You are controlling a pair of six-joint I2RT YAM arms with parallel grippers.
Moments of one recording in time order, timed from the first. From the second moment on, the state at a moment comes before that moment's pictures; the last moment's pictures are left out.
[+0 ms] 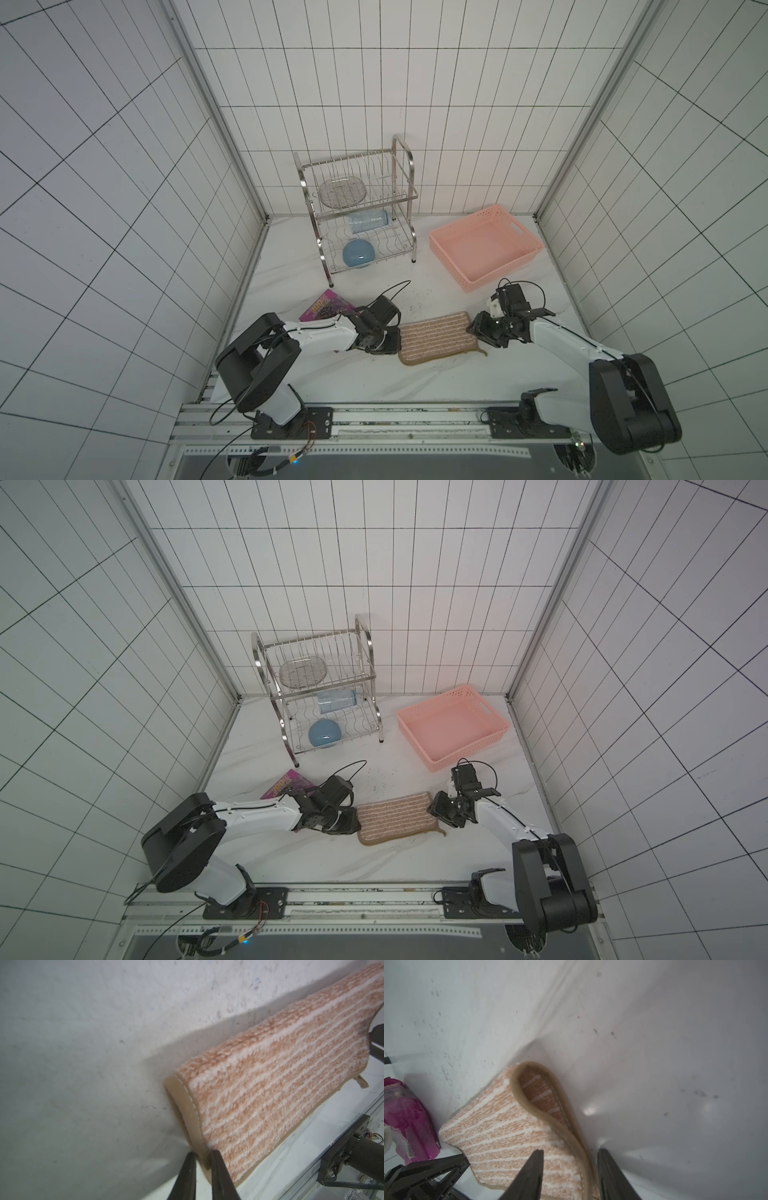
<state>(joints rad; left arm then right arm) -0.82 1.56 0.73 -0.28 0.28 -0.78 0.28 1.29 0.54 -0.46 -0.37 0.59</state>
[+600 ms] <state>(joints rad) -0.82 1.56 0.73 -0.28 0.27 -0.78 0.28 1.20 0.53 -0.44 -0.43 0.61</state>
